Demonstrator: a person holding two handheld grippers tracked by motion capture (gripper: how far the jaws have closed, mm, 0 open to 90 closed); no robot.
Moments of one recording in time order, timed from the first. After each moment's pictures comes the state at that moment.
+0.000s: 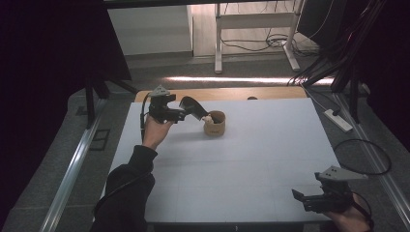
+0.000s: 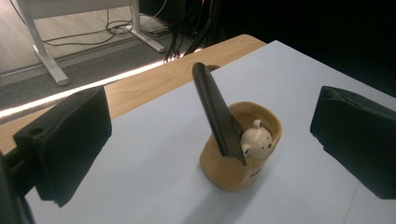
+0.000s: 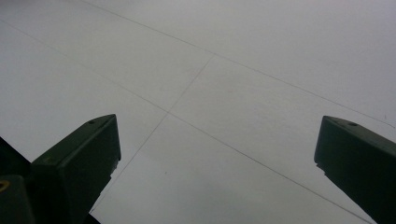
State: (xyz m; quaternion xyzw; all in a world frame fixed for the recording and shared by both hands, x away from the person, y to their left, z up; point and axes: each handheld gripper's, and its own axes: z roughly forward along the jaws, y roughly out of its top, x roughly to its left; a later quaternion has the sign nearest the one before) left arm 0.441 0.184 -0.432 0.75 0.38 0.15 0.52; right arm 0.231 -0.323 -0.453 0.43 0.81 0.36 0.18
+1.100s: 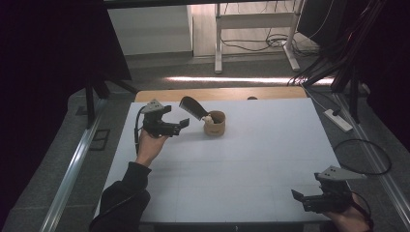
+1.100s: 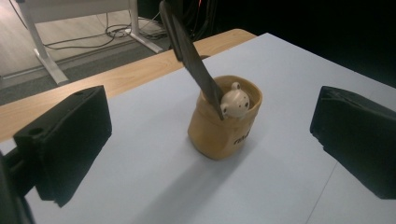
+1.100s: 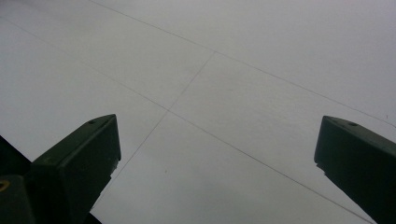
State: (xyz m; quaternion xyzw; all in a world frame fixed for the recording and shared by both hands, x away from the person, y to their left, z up) left arm 0.400 0.195 -0.451 0.75 0.37 0.16 0.52; right arm 0.232 -0.321 -0.454 0.42 0.81 0.35 0.18
